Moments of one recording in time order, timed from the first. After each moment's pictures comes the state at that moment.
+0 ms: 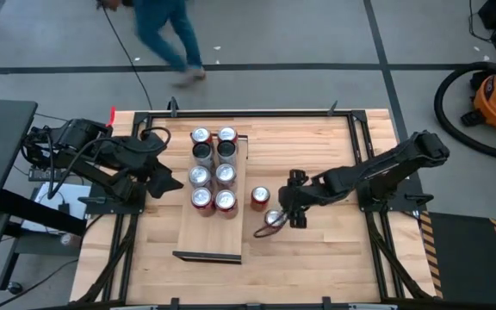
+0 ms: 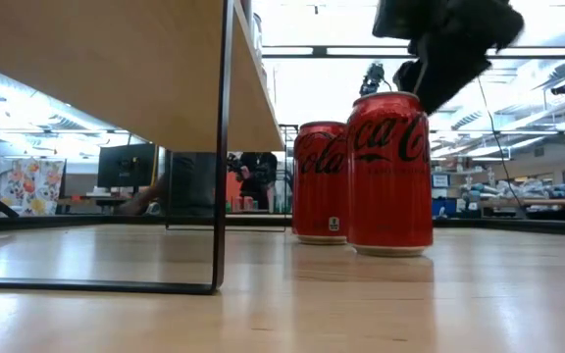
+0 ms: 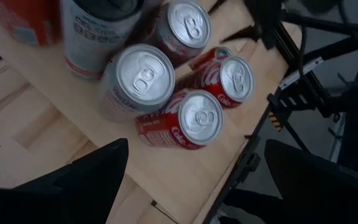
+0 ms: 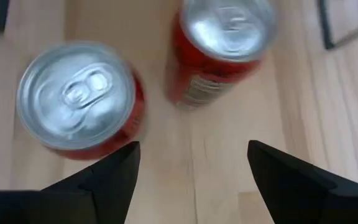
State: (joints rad) left arm -0.27 1.12 1.63 -1.34 -0.16 -1.05; right arm 0.27 1.46 1.01 -0.61 0.27 0.26
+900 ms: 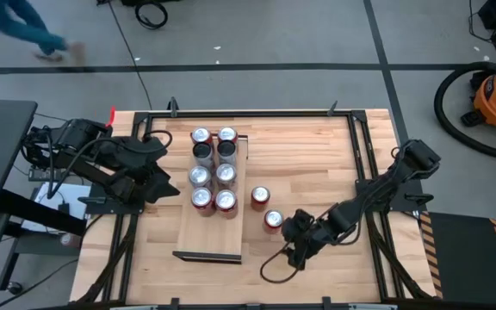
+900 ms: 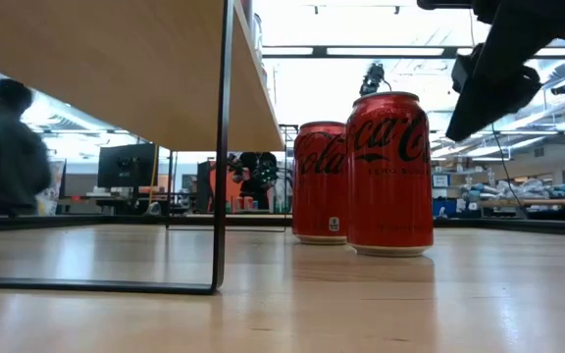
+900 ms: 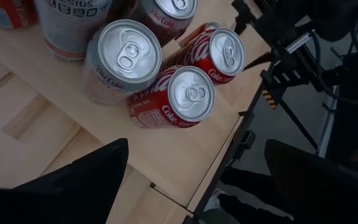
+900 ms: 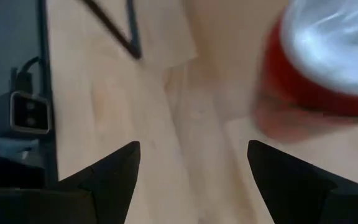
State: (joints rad) left arm -0.27 1.12 1.63 -1.35 -0.07 -1.00; right arm 0.59 1.62 1.01 -0.35 0.27 0.85
